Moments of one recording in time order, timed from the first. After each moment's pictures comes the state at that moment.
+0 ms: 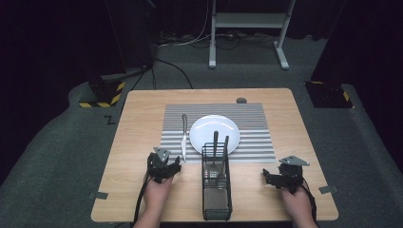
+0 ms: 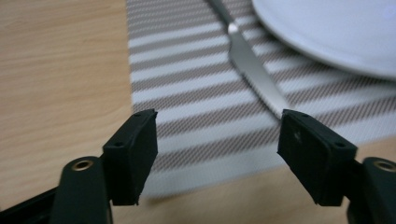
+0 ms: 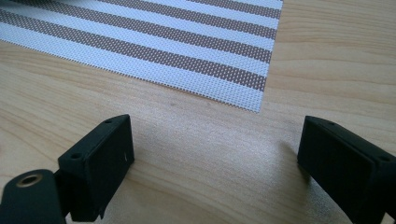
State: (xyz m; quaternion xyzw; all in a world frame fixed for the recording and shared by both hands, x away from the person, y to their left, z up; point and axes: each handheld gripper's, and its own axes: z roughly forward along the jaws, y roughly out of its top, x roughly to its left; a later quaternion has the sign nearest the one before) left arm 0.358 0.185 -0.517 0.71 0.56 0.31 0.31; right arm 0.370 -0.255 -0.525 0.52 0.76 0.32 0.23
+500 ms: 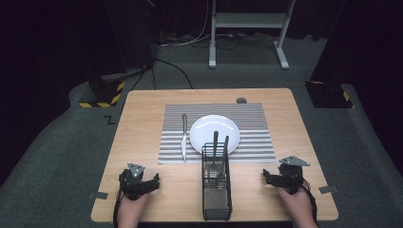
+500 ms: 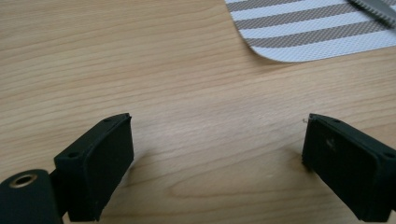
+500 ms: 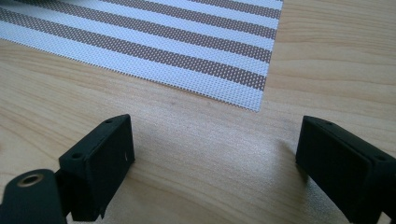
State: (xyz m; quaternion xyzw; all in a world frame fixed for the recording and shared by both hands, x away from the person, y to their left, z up) left arm 0.313 0.252 -0.530 0.70 0.59 0.27 0.29; right arm 0.368 -0.255 -0.525 0.52 0.76 0.32 0.23
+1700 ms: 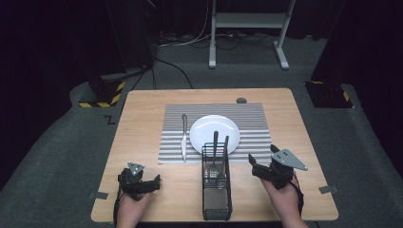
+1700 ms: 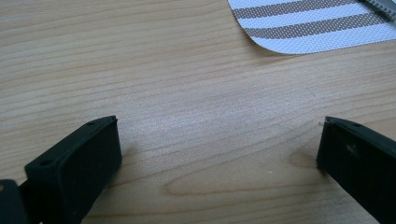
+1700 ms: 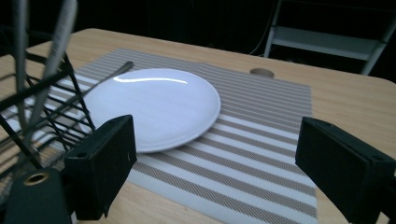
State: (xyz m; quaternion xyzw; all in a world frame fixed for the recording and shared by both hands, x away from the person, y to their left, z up) left arm 0.319 0.253 -0.531 0.70 0.60 0.25 0.29; right arm 0.348 -0.196 -0.454 0.43 0.70 0.48 0.31
